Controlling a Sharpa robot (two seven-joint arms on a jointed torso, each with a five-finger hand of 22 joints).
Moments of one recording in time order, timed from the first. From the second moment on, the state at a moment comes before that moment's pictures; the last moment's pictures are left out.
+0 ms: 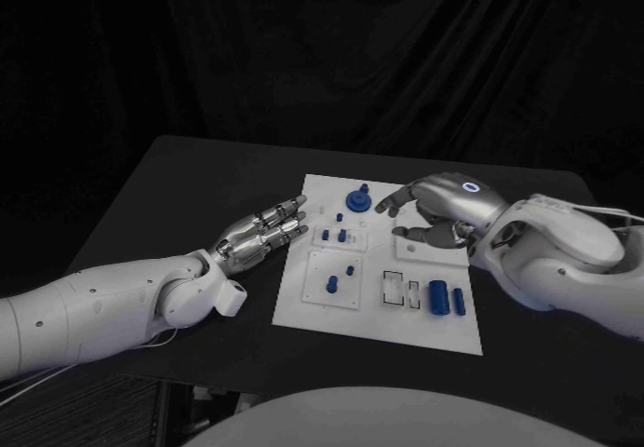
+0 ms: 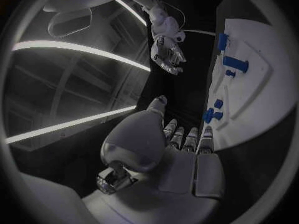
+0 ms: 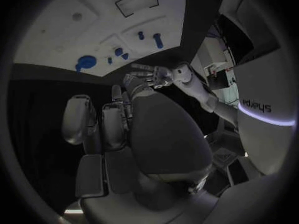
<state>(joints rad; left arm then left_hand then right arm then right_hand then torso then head) 1.02 -0.88 -0.21 1.40 -0.18 0.19 0.68 1.35 0.29 -0.18 0.05 0.46 0.18 -0.02 0.02 0.03 0.00 -0.02 0.00 0.00 0.00 0.09 0.00 0.00 0.15 0.00 0.18 0.00 0.01 1.35 -0.99 -0.24 1.88 -1.61 -0.42 -0.15 1.63 -0.11 0.21 0.22 0.30 0.82 0.11 0.13 0.20 0.90 0.10 0.38 0.26 1.43 0.00 1.39 1.26 0.07 1.39 0.12 1.26 1.31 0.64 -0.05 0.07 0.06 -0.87</state>
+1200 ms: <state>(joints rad) 1.02 -0.88 -0.21 1.41 -0.18 0.18 0.68 1.35 0.29 -0.18 0.05 0.48 0.21 -0.02 0.03 0.03 0.01 -0.02 0.00 0.00 0.00 0.09 0.00 0.00 0.15 0.00 0.18 0.00 0.02 1.22 -1.21 -0.25 1.90 -1.46 -0.23 -0.48 1.08 -0.15 0.13 0.30 0.22 1.00 0.04 0.45 0.63 1.46 -0.02 1.57 1.31 1.47 -0.07 1.57 1.31 0.02 1.47 0.04 1.56 1.31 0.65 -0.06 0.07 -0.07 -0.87</state>
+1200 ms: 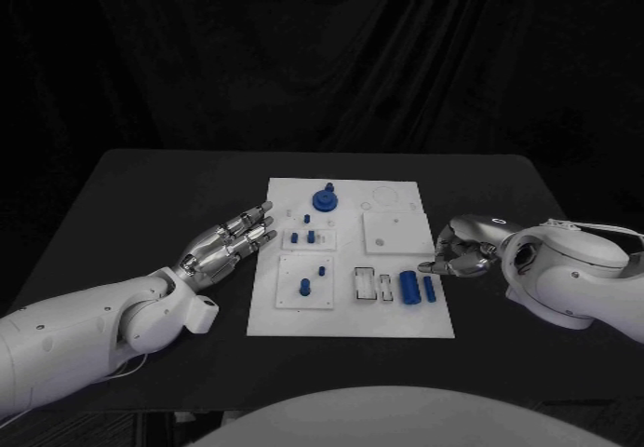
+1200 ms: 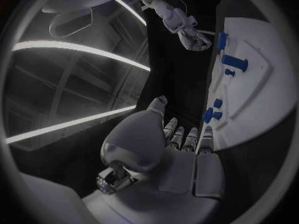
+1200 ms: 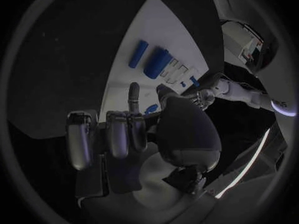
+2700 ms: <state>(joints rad) 1.02 -0.89 -0.21 1.40 -0.18 0.20 0.68 1.35 0.29 -0.17 0.05 0.48 0.21 -0.02 0.03 0.03 0.01 -0.02 0.00 0.00 0.00 0.09 0.00 0.00 0.15 0.00 0.18 0.00 0.02 1.10 -1.07 -0.25 1.85 -1.60 -0.24 -0.58 0.91 -0.13 0.13 0.30 0.11 0.97 0.04 0.45 0.74 1.47 -0.02 1.57 1.31 1.47 -0.08 1.57 1.31 0.02 1.47 0.03 1.56 1.31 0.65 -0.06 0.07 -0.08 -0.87</state>
